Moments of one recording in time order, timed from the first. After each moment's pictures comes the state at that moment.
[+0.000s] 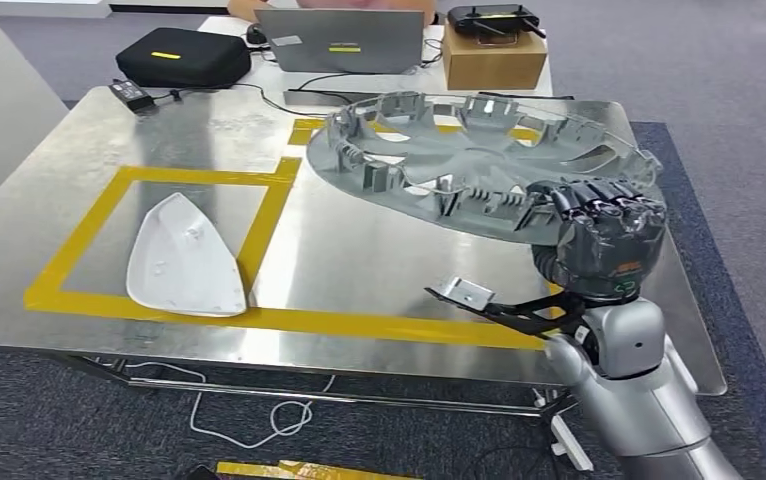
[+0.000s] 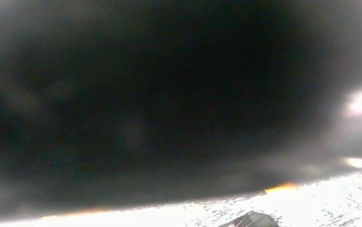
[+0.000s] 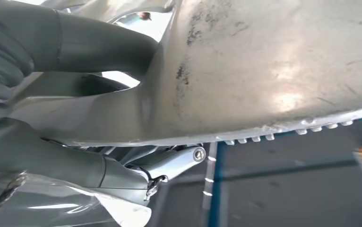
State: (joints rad) left arm -0.05 0.04 0.27 -0.26 -0.90 -0.09 -0.49; right arm -0.33 -0.11 0.30 -1.63 1.57 -0.66 -0.02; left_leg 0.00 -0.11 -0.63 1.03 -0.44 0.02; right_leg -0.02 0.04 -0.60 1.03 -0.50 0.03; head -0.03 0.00
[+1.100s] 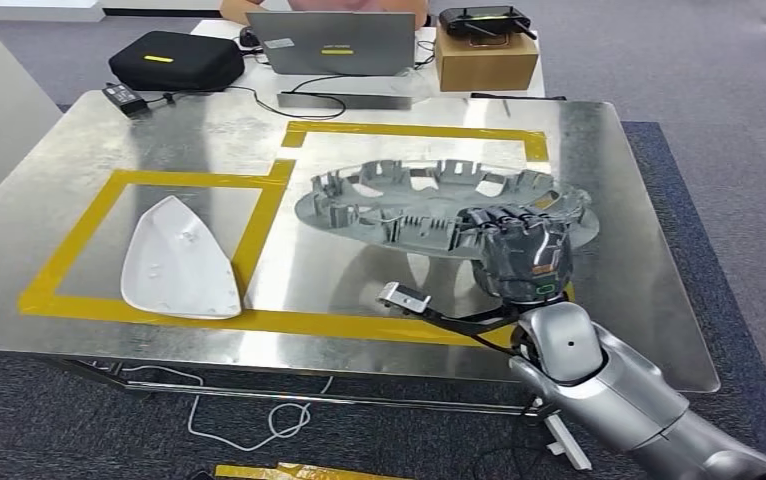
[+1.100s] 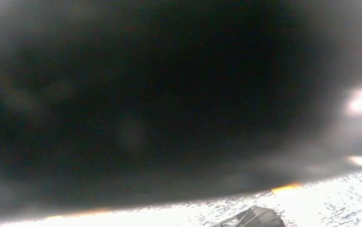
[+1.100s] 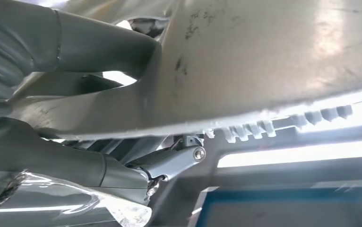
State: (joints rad) left arm -0.04 0.05 0.26 -0.25 -0.89 -0.08 -0.49; right arm -0.45 -0.25 0.69 -1.45 1.57 -0.55 0.35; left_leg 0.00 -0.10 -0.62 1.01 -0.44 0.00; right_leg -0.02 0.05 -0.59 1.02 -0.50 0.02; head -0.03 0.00
